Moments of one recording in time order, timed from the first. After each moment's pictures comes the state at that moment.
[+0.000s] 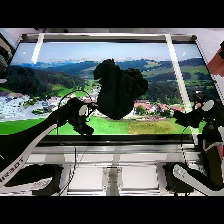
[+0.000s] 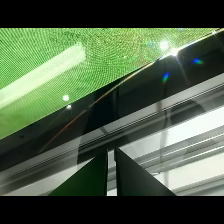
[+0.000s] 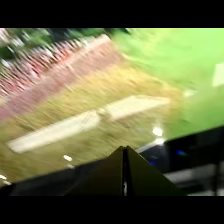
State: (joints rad) left arm -0.61 -1.35 0.95 1.56 -1.36 -1.57; right arm -0.37 -1.13 0.74 -1.36 1.11 1.60
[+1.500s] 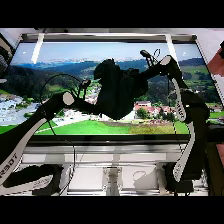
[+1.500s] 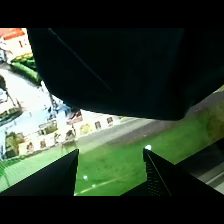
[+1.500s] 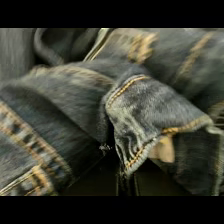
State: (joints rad) left arm -0.41 -1.31 0.96 1.06 -0.84 -1.42; right arm 0.05 -2.14 2.05 -0.94 1.27 0.92
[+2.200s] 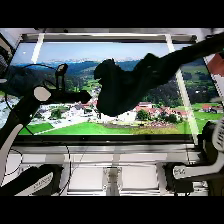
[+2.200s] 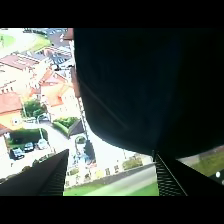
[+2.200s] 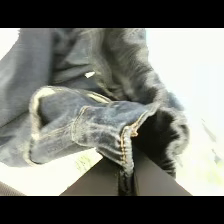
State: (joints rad) left arm -0.23 -1.10 0.96 1.01 -0.82 -1.37; right arm -0.22 -1.47 2.03 -1.19 1.61 1.17
